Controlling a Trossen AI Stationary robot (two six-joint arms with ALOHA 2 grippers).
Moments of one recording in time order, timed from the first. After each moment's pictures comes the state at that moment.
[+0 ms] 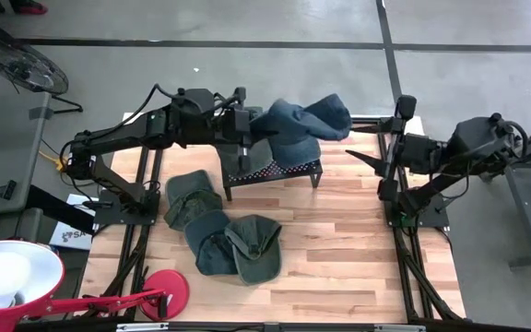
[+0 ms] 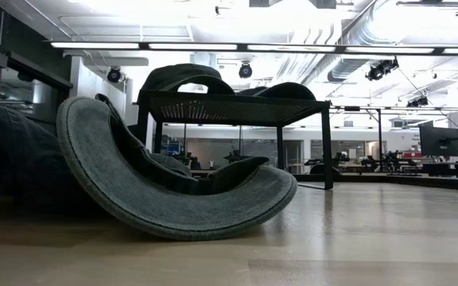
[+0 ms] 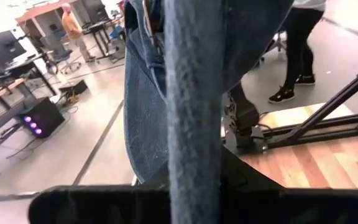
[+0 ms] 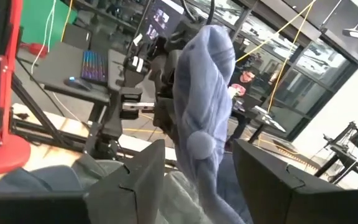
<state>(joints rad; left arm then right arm) 0.08 1.46 1.78 -0.45 -0.08 0.29 0.45 1.20 1.83 -0.71 0.69 -0.40</state>
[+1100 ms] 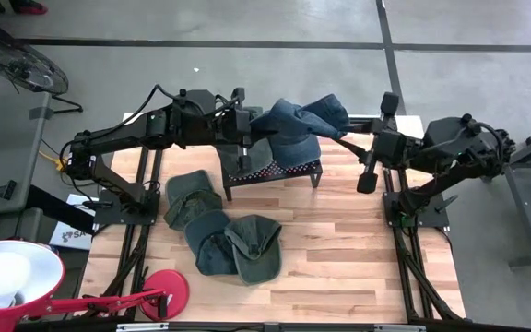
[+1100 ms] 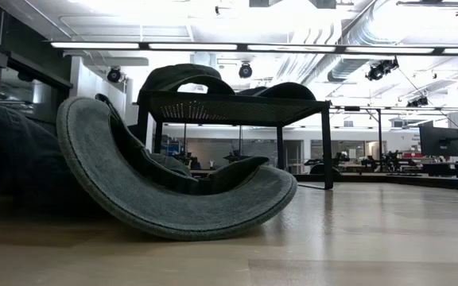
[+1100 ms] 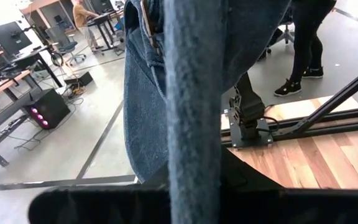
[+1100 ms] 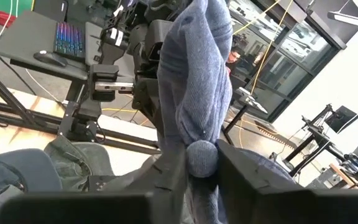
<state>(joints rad) 0.08 1.46 1.78 -0.47 -0.12 0.28 0.34 1.26 1.83 -0.71 0.69 -0.40</state>
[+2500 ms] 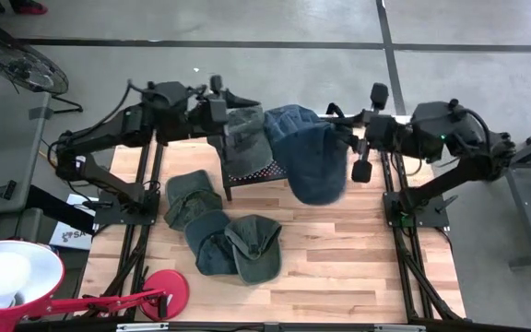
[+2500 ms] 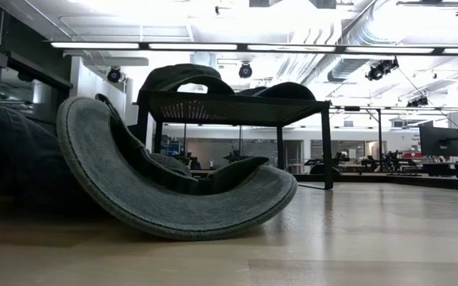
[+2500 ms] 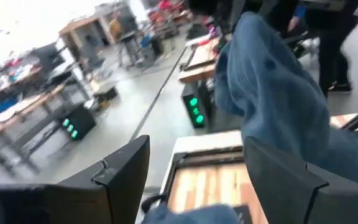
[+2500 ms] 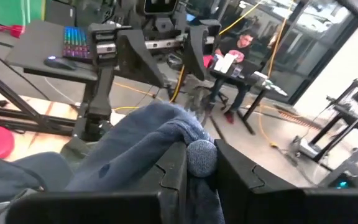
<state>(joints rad) 0.08 1.36 1.78 -0.48 -0.19 0.32 0.16 1.26 1.84 -0.75 0.48 -0.29</state>
